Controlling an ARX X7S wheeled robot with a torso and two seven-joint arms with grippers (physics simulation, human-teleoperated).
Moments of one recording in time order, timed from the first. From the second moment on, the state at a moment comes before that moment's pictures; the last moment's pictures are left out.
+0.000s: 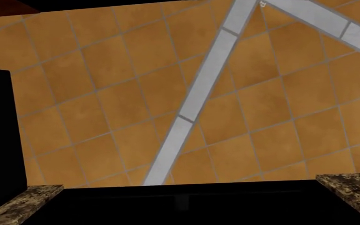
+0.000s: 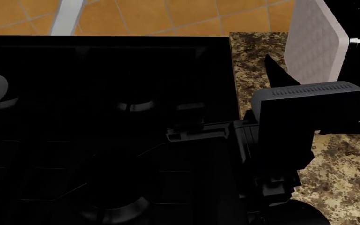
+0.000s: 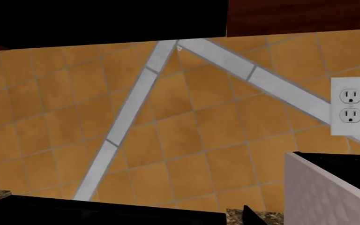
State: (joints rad) left arm -0.62 -0.18 0.06 0.48 -0.18 -0.86 -0.16; right arm 0.56 0.17 -0.08 -0.56 0.33 0.74 0.10
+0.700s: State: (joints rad) left arm -0.62 -0.19 0.08 0.48 -0.19 -0.84 -0.17; right arm 0.73 0.24 -0.19 -0.89 0.27 0.99 0.23
